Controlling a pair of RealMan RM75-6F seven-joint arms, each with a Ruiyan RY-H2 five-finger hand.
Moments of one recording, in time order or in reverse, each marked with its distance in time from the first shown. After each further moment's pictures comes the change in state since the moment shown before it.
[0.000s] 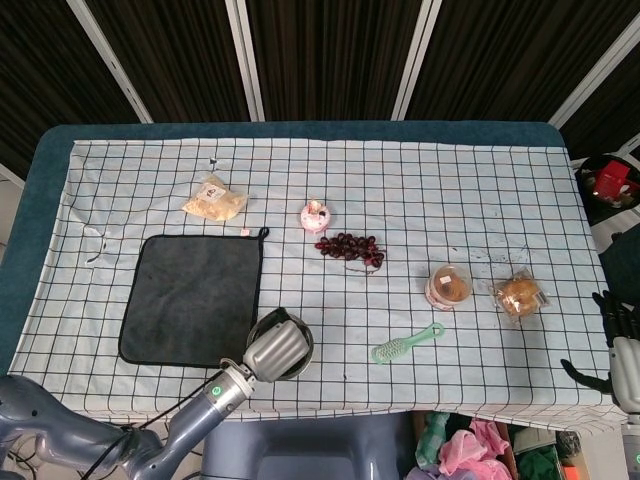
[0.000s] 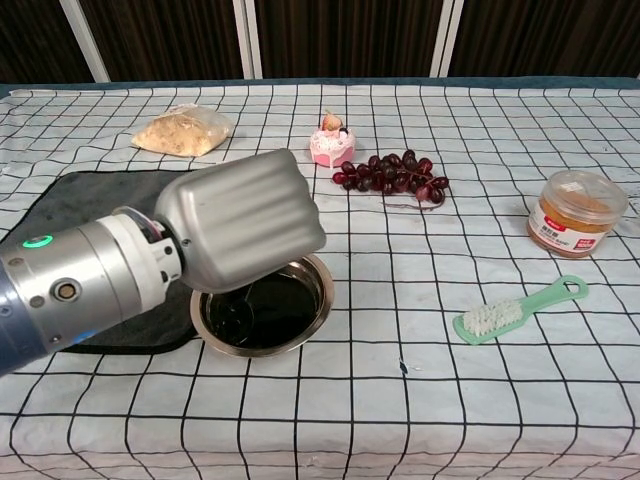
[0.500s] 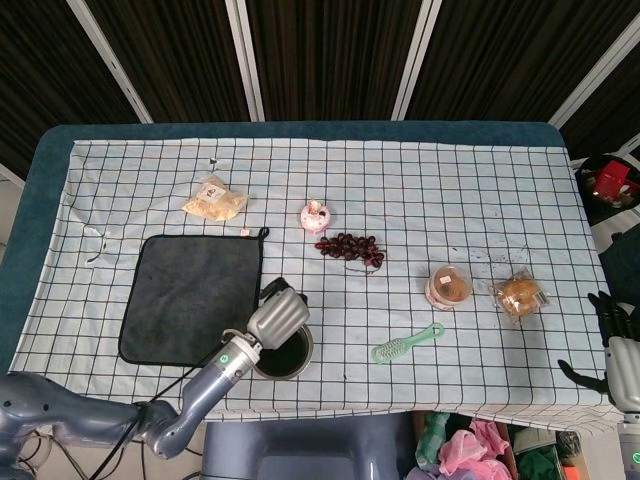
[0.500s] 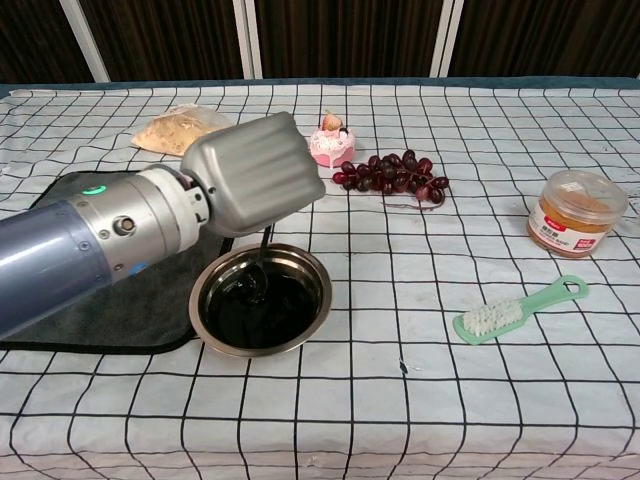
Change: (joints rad) left arm -0.042 -0.048 -0.122 0.182 -0.039 -0.089 -0.100; right arm 0.005 -0.007 -0.003 0.002 0.002 -0.011 -0.011
